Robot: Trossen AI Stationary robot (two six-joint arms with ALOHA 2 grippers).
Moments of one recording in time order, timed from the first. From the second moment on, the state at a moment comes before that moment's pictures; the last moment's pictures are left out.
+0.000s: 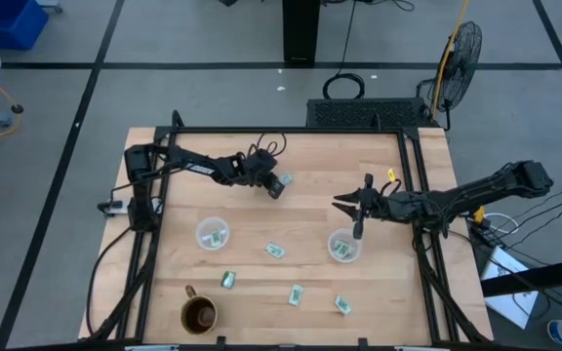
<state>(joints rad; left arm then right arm) 0.36 1.91 0.96 0.11 -0.02 -0.37 0.18 0.89 0.31 0.34 0.44 0.12</state>
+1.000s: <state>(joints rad) -0.13 0.98 0.87 -1.05 -0.11 -0.70 0.18 0.89 0.31 0.33 0.44 0.15</state>
